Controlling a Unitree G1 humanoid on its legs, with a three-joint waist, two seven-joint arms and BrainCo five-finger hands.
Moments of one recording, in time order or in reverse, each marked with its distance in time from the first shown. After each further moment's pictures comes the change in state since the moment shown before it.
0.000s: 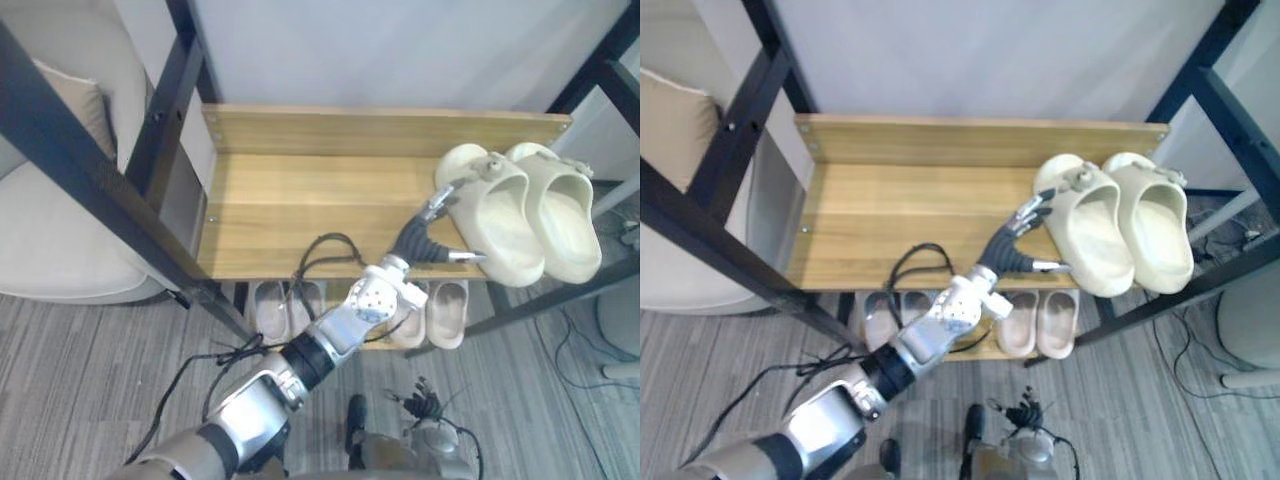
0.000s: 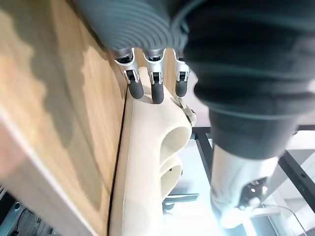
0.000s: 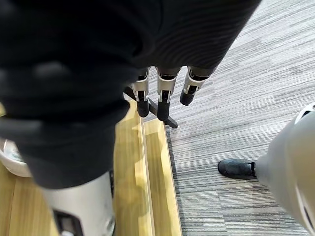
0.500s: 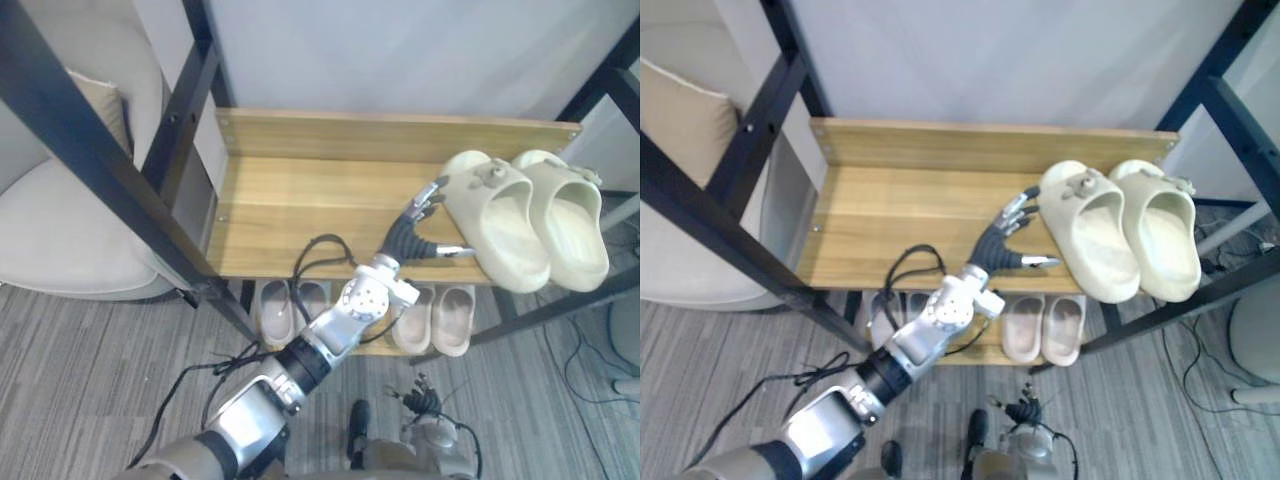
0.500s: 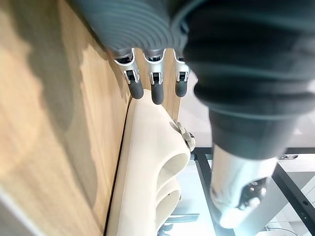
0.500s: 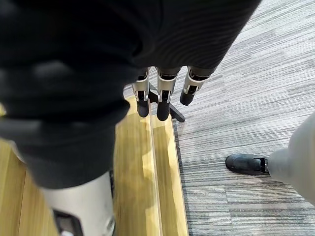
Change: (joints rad) left arm 0.046 -0.002 0.065 -0.018 -0.021 0.007 -0.022; right arm -0.010 0.000 0.002 0.021 -0.001 -0.005 0.000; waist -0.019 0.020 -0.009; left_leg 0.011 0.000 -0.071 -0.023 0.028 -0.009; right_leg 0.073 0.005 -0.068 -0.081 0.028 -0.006
